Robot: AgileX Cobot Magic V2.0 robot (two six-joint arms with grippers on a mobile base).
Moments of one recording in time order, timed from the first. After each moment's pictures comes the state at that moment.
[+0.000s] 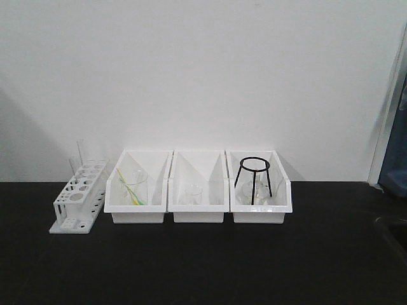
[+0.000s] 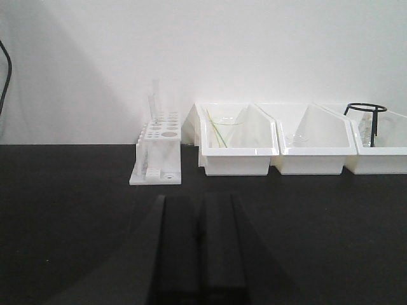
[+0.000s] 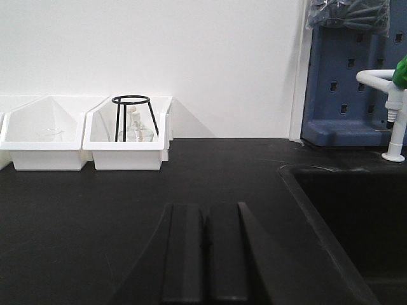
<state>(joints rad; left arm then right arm) -0.03 -0.01 0.03 0.00 0.05 -0.11 -0.02 -0.01 0.03 0.02 0.08 -0.03</state>
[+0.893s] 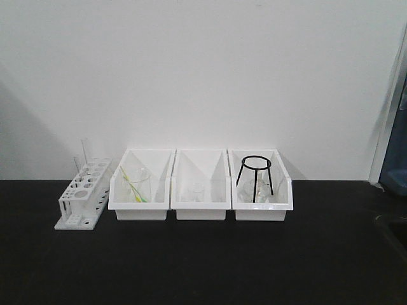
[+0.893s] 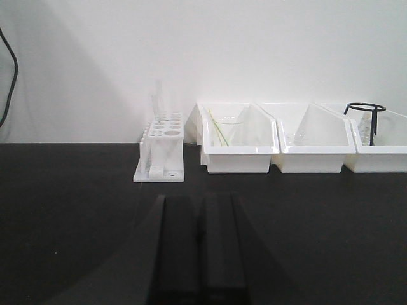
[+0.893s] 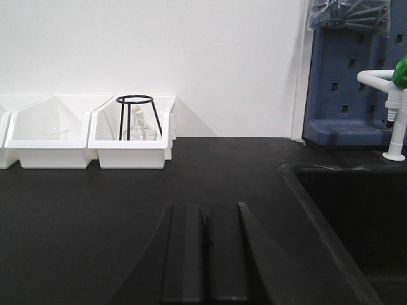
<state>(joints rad) -0.03 -0.01 0.03 0.00 0.05 -0.11 -0.02 -0.01 0.03 0.02 0.08 -0.03</state>
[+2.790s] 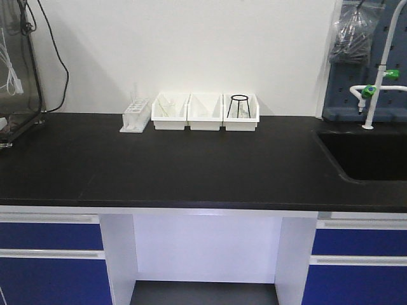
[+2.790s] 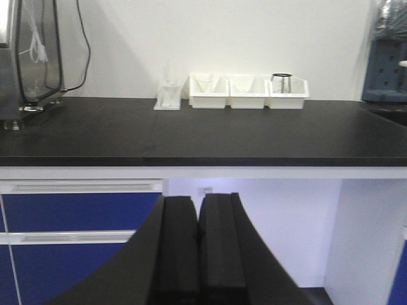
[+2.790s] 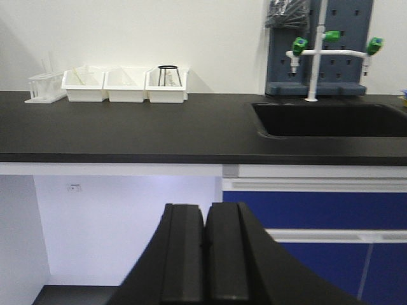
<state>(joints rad) -0.03 -0.01 0.03 0.00 0.05 -0.11 -0.02 -0.01 0.03 0.02 0.08 -0.03</state>
